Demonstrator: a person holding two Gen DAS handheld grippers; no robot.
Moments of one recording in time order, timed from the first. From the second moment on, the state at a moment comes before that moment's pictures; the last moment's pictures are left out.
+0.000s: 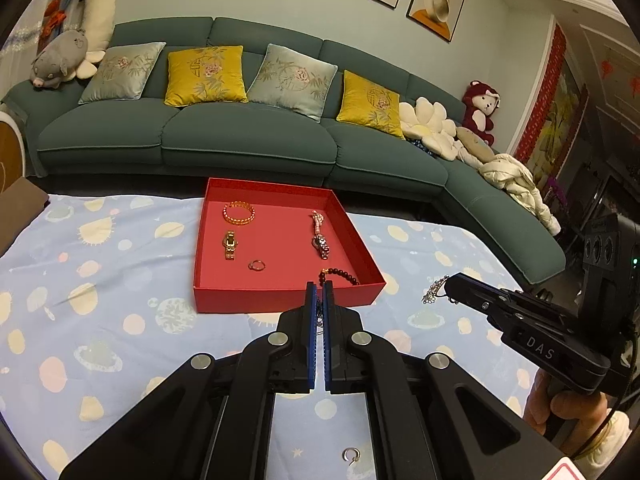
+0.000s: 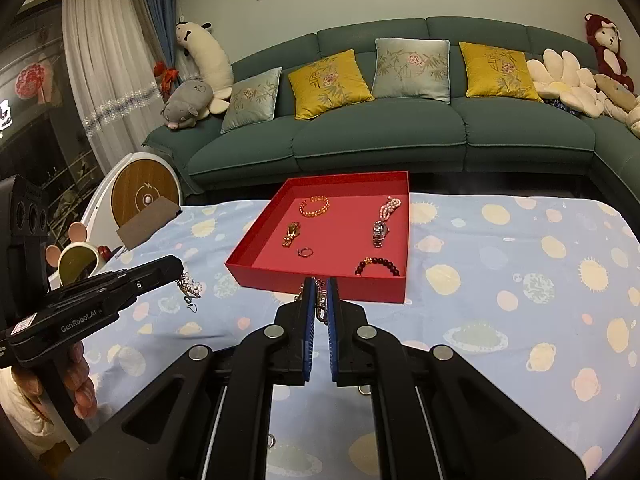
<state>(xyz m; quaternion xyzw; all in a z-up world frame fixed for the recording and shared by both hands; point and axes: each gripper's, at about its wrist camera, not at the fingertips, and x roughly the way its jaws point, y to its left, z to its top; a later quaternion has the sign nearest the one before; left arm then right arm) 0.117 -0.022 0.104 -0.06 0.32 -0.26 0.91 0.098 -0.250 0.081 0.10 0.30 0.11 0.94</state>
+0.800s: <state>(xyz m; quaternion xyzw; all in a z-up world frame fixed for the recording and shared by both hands) 0.198 0.004 0.117 -0.19 0.37 -0.26 0.87 0.168 -0.226 0.106 0.13 0.27 0.13 0.94</state>
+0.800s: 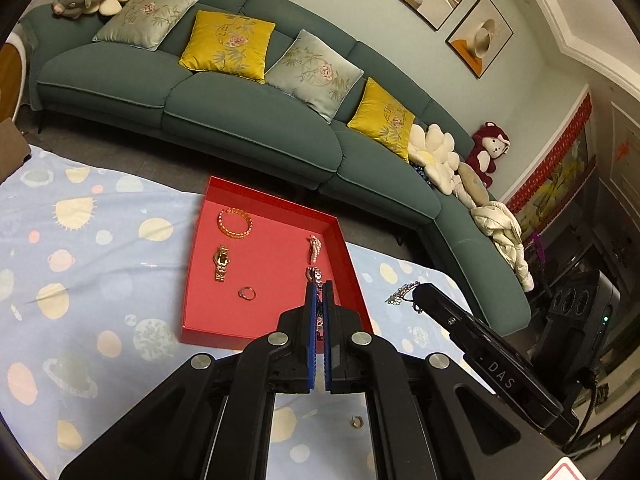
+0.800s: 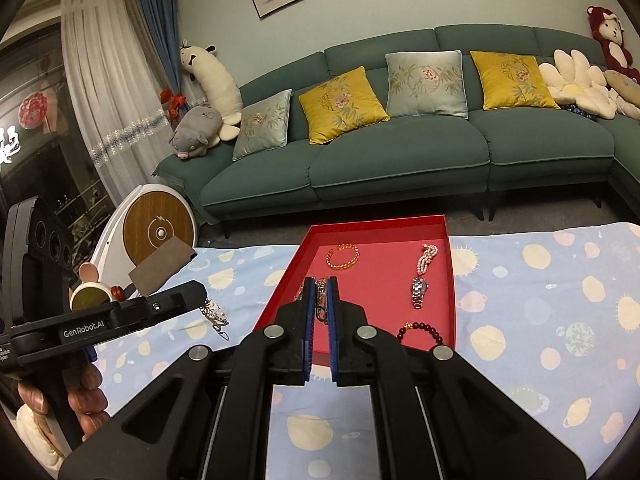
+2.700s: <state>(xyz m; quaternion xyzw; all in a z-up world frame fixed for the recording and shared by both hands) 0.147 -0.017 0.110 -0.02 0.33 -0.15 0.93 0.158 -0.263 0.098 0.14 0.28 0.08 0.94</state>
